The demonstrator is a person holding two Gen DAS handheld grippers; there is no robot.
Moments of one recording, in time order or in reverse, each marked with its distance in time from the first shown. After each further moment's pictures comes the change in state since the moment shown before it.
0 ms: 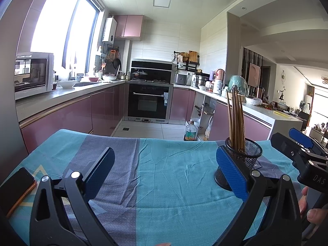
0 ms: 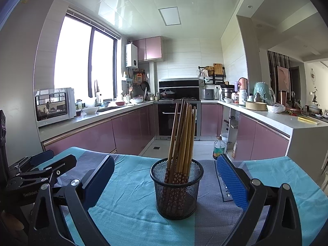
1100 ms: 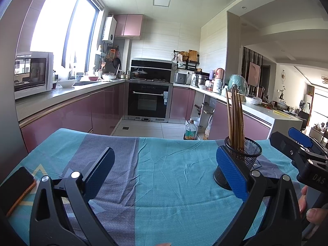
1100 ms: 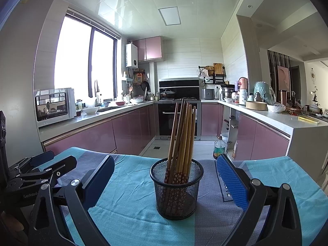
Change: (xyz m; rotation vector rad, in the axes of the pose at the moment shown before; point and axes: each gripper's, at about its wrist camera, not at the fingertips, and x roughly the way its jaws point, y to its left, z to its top) left arm -0.001 -0.003 -0.002 -0.001 0.004 -0.002; right arm 0.001 -0.002 0.000 0.001 0.002 0.001
